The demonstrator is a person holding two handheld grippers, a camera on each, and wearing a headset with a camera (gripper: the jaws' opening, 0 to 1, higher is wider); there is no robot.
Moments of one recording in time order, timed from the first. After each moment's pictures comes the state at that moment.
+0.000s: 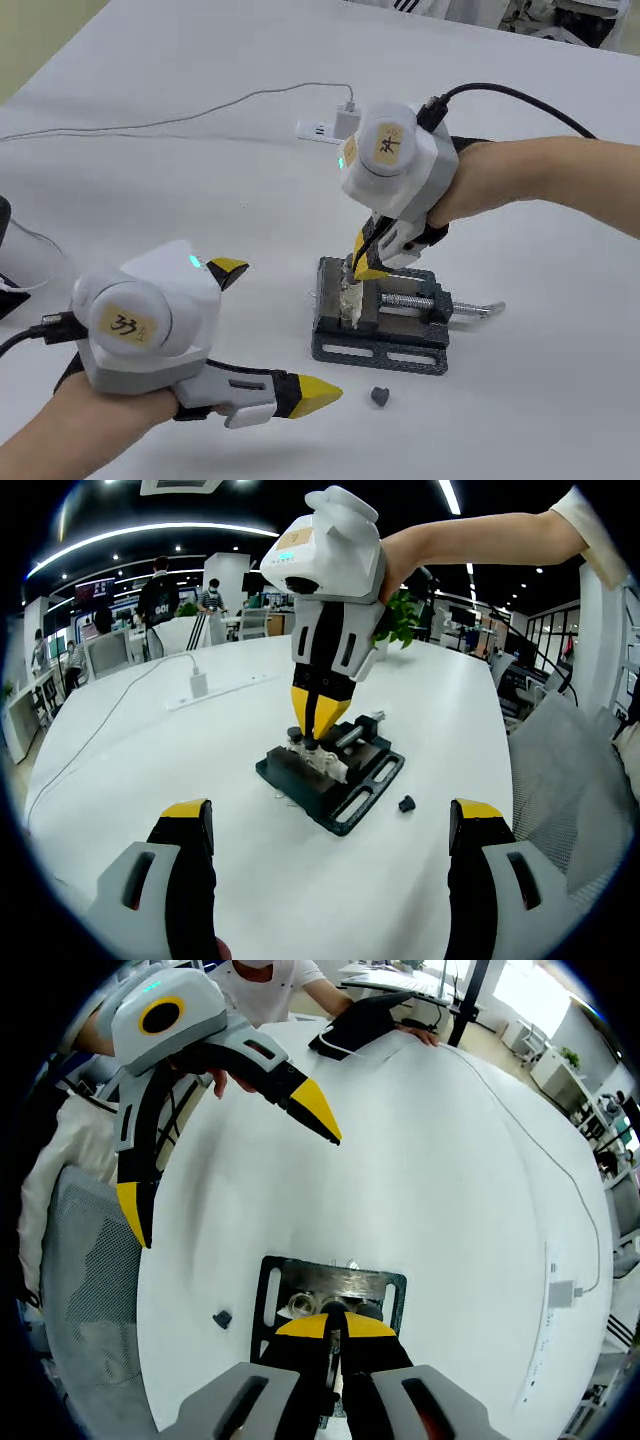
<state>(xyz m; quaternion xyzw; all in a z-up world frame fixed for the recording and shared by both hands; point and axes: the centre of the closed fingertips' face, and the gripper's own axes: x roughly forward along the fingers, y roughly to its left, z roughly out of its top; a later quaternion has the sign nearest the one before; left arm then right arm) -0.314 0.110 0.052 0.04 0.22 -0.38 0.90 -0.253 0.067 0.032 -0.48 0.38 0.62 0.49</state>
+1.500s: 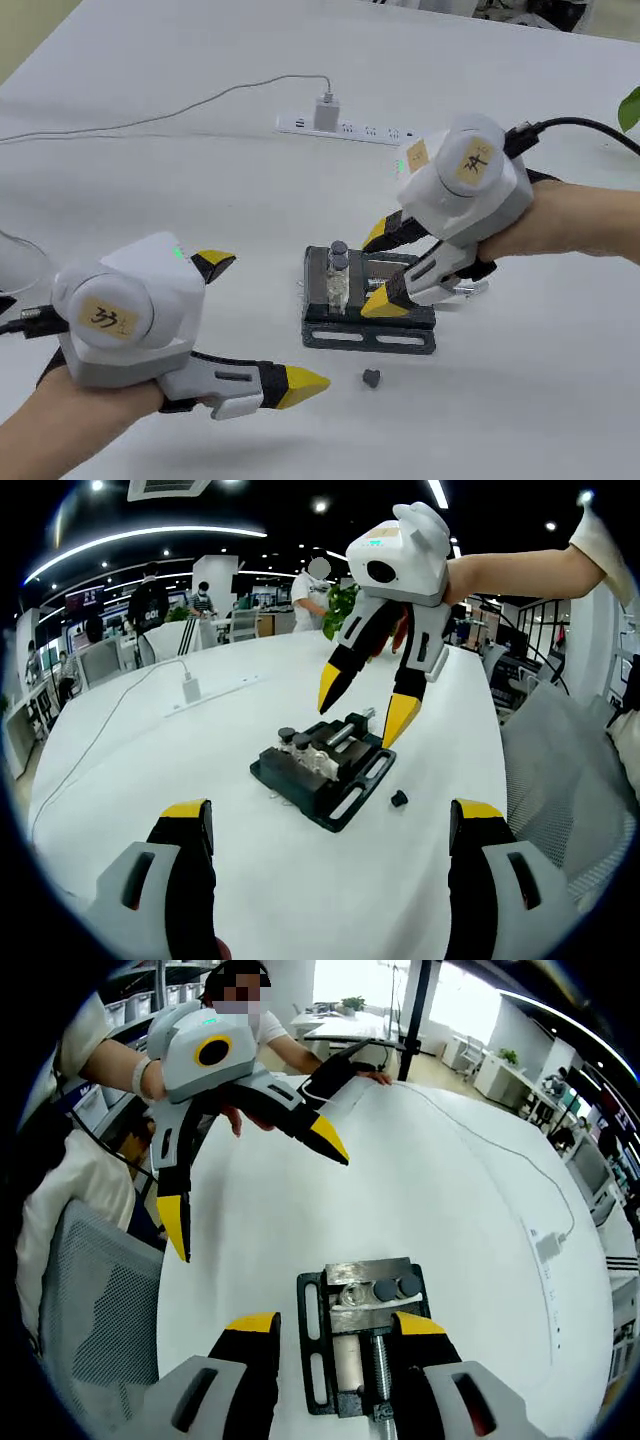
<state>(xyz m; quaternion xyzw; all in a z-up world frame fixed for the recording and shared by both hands) -0.322 0.109 0.056 0.06 0.22 -0.40 0.89 -0.291 0.044 0.052 -0.35 0.34 0.60 0.64</state>
